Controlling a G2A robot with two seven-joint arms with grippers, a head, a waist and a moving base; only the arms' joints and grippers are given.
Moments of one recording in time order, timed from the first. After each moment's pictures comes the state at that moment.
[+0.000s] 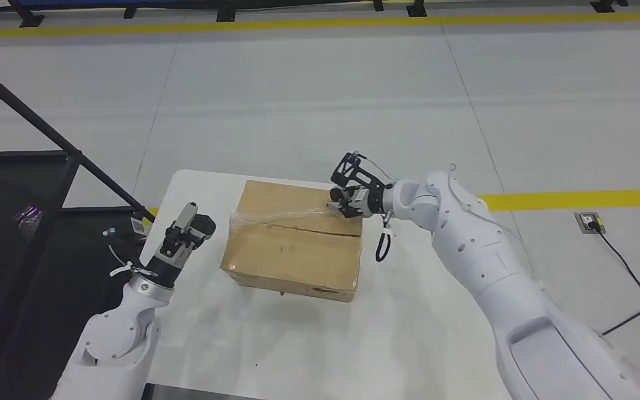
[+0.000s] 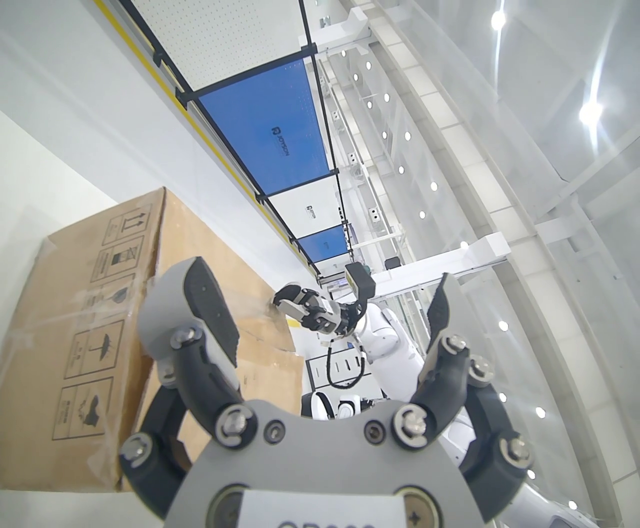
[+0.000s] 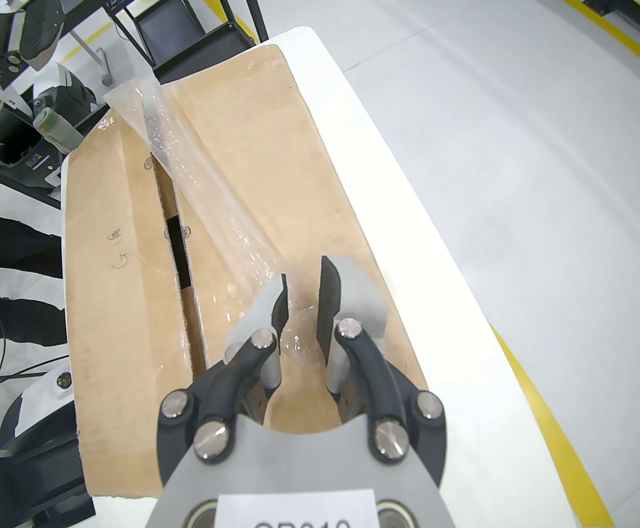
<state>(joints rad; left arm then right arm) 1.15 -1.11 -1.54 -1.51 -0.27 -0.40 -0.39 -0.13 -1.48 0.78 -0.50 -0.91 -0.83 0.40</state>
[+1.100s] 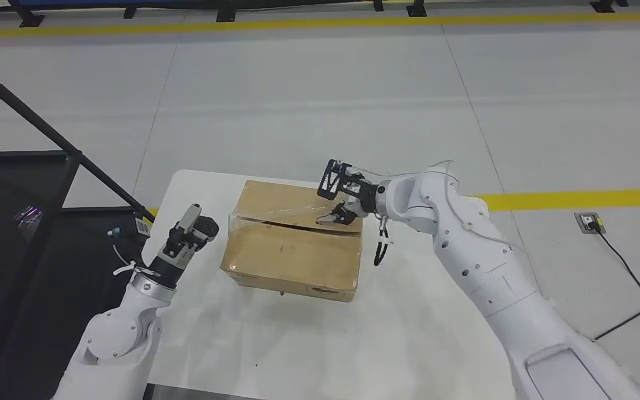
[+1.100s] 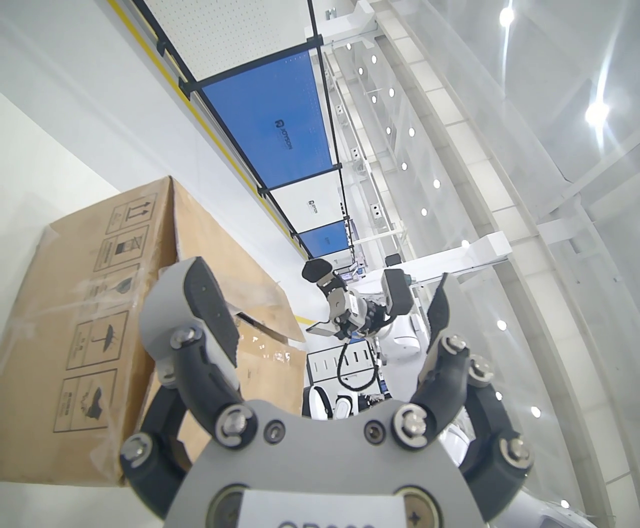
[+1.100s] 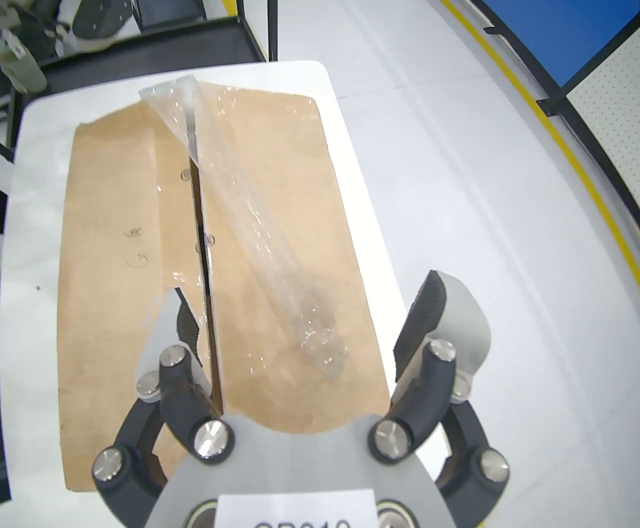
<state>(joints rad) 1.14 -1.12 -1.54 -1.50 -0.27 -0.38 -0.42 -0.26 -1.38 0.85 -0.95 -1.21 -0.79 0.43</state>
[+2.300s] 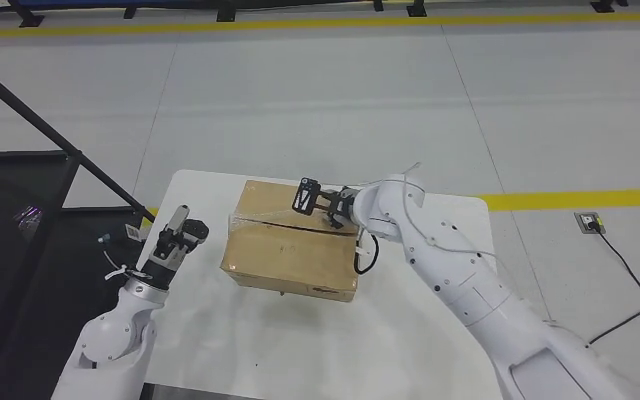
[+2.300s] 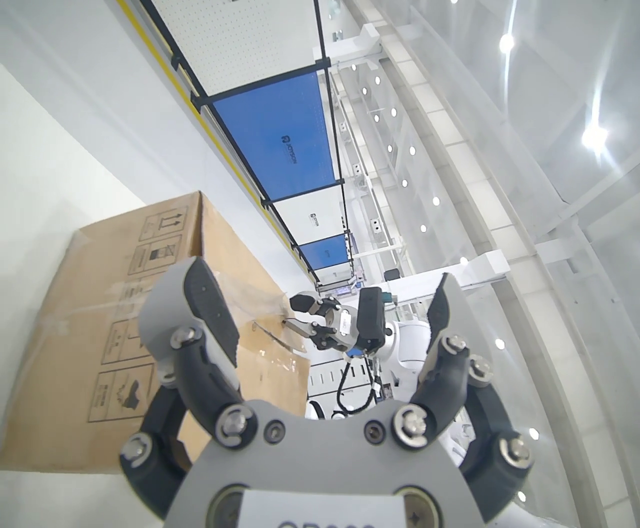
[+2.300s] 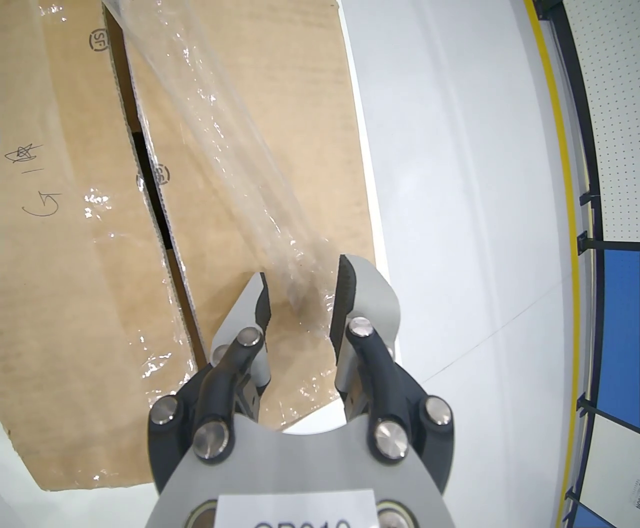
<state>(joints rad) 1.15 -1.12 -1.57 -1.45 -0.28 -0.37 -0.39 -0.24 -1.45 0.71 -1.02 -1.28 -0.57 0.77</state>
